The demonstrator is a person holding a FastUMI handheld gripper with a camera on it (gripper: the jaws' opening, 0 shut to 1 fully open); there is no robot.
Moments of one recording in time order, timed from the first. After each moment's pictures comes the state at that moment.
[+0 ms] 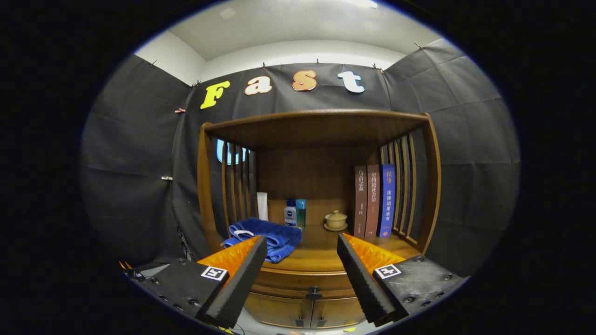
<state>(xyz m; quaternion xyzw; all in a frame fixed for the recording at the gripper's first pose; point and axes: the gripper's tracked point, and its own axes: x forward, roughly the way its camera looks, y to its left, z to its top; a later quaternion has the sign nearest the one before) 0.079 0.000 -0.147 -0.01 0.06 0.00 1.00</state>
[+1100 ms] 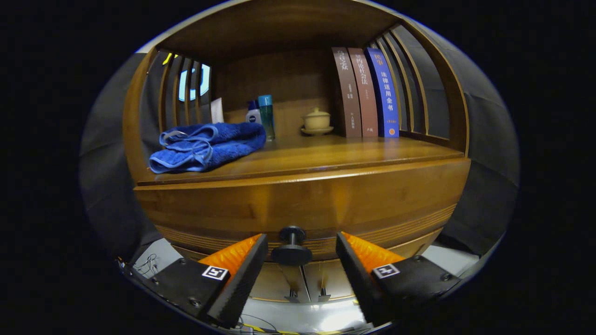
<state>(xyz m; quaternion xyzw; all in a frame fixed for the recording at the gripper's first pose) 0.124 -0.063 -0.390 0.03 0.26 -0.07 0.96</state>
